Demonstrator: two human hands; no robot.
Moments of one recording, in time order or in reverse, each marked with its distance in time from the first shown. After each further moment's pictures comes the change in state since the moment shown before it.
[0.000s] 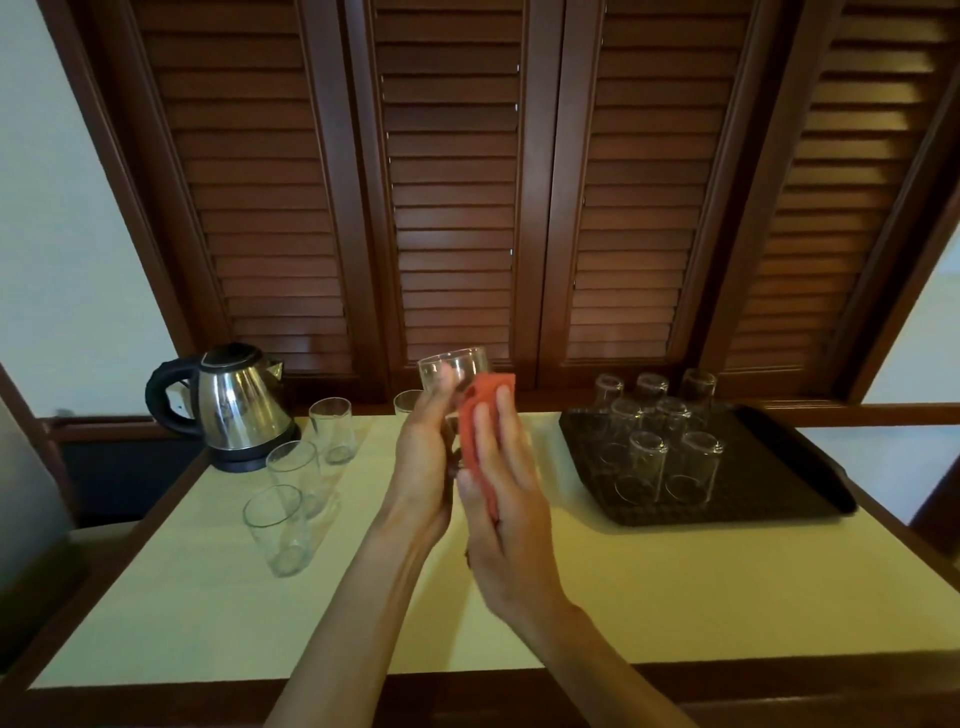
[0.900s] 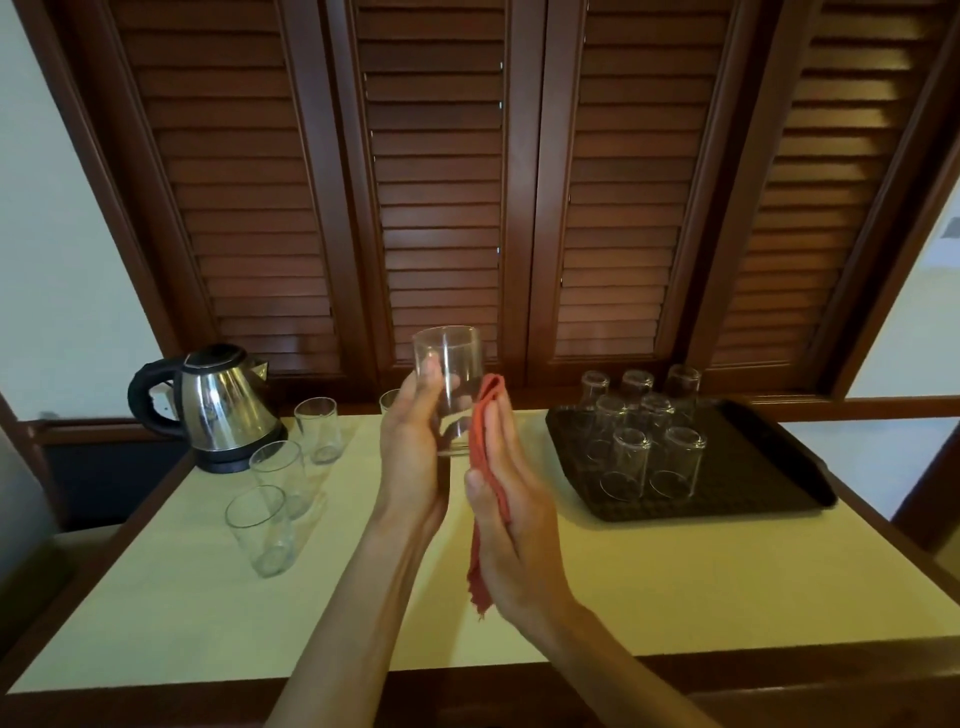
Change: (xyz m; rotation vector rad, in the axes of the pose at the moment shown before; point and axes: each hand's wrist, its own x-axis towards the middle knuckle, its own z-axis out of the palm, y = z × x) left_hand -0.004 -0.002 0.018 -0.016 0.061 0.156; right_hand -0.004 -0.004 -0.026 0.156 -0.050 0.081
